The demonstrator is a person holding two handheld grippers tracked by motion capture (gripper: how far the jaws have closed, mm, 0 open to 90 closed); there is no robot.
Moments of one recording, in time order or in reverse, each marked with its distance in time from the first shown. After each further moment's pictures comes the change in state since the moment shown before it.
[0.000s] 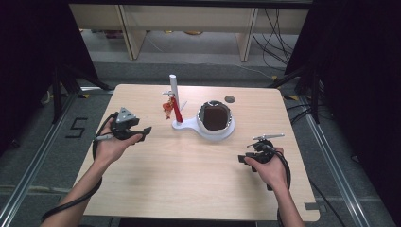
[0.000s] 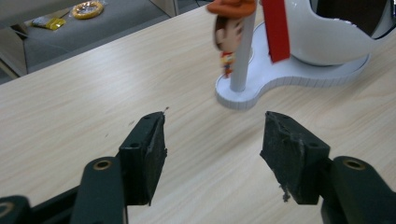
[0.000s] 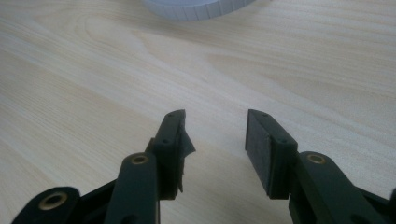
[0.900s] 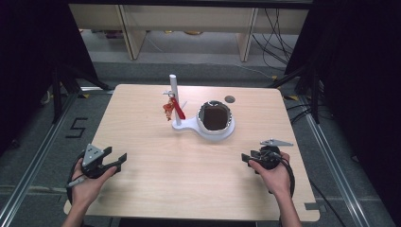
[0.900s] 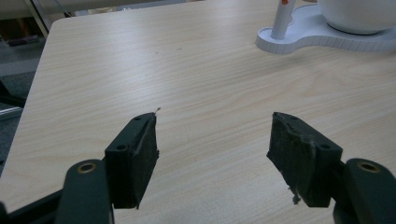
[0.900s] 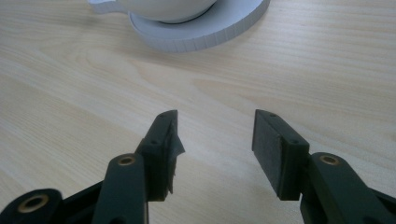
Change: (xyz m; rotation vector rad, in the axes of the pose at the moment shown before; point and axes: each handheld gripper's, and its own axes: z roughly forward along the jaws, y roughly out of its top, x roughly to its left) left arm 0.003 -0.121 -0.046 -0.154 0.111 -0.177; right arm -0.009 -0.022 -0.005 -0.221 -0.009 -0.042
